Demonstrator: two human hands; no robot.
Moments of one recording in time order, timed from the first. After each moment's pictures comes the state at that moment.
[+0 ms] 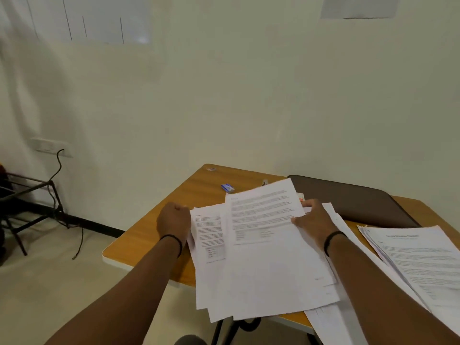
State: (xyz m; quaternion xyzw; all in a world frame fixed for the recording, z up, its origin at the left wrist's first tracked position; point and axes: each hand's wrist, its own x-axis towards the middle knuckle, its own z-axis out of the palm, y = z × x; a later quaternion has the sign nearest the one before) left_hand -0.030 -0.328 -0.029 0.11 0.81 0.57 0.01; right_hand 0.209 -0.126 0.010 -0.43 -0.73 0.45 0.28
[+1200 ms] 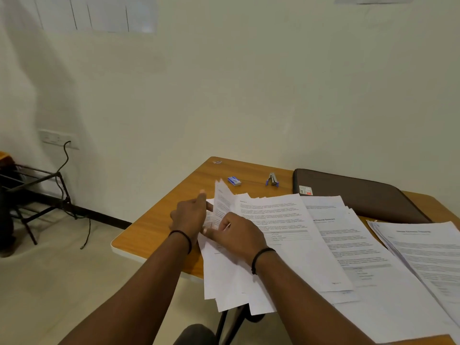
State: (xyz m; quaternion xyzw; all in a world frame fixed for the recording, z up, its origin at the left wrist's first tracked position) left_hand -0.014 -0.330 -0.022 0.14 0.82 0.54 0.12; right_hand 0.107 -0.261 -0.031 -0.28 -0.90 0.28 0.15
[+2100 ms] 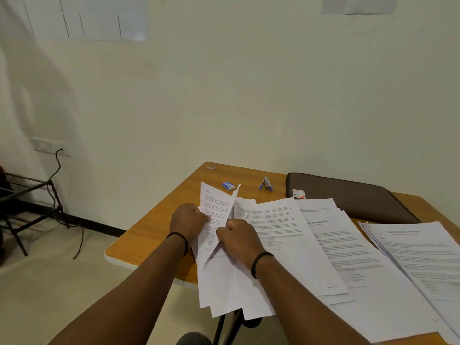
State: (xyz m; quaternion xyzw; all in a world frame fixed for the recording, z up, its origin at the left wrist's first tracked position) left_hand -0.018 -0.322 -0.027 0.20 0.84 0.50 0.11; right_hand 0.110 -0.252 -0.032 -0.31 -0.84 0.41 0.18
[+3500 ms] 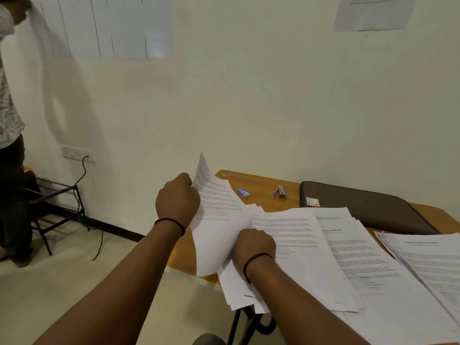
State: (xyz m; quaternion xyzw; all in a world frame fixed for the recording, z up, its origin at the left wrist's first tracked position) left_hand -0.029 -0.379 0.049 0.28 0.86 0.38 -0.20; right_hand 0.099 -0.277 -0.025 -0.44 -0.90 0.03 0.03
